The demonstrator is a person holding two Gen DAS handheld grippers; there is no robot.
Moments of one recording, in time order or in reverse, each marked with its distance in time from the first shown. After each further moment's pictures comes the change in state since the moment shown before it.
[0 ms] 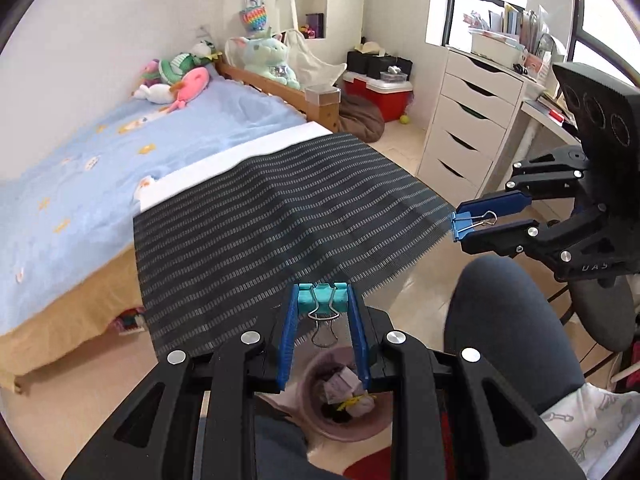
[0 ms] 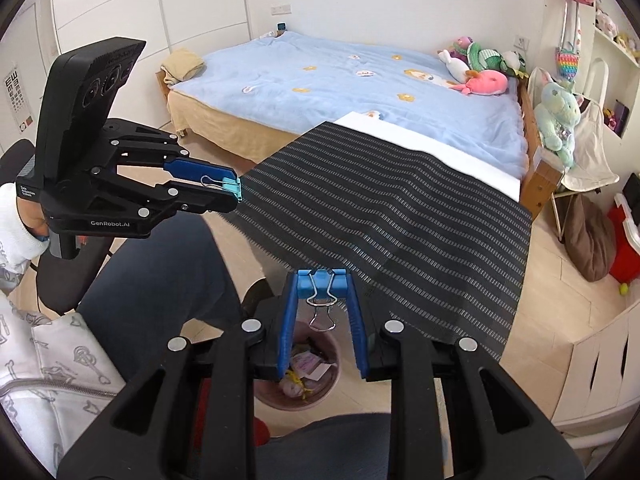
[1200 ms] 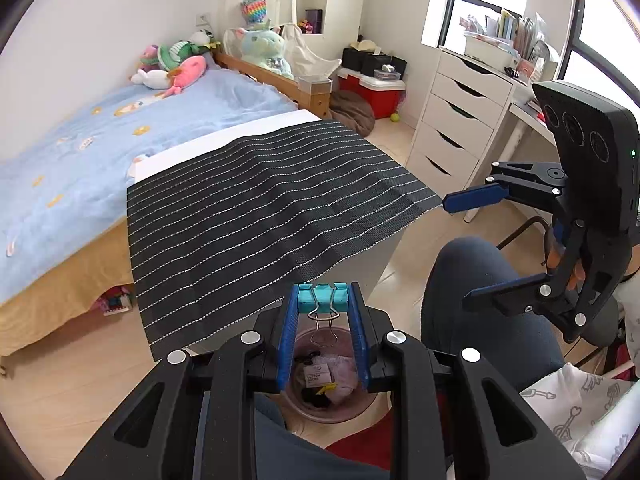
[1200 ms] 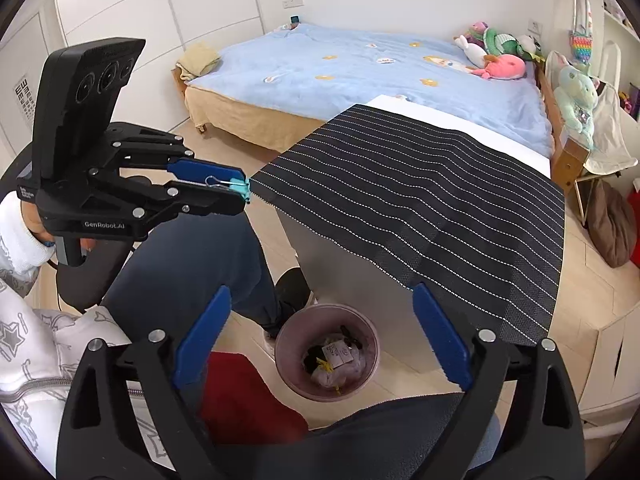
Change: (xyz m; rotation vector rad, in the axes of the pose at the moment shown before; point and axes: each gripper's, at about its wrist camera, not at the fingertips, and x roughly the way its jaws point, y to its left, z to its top) left arm -0.016 -0.004 -0.028 -0.034 0.009 -0.054; right arm 0.008 0.028 -0.014 0.027 0.026 0.076
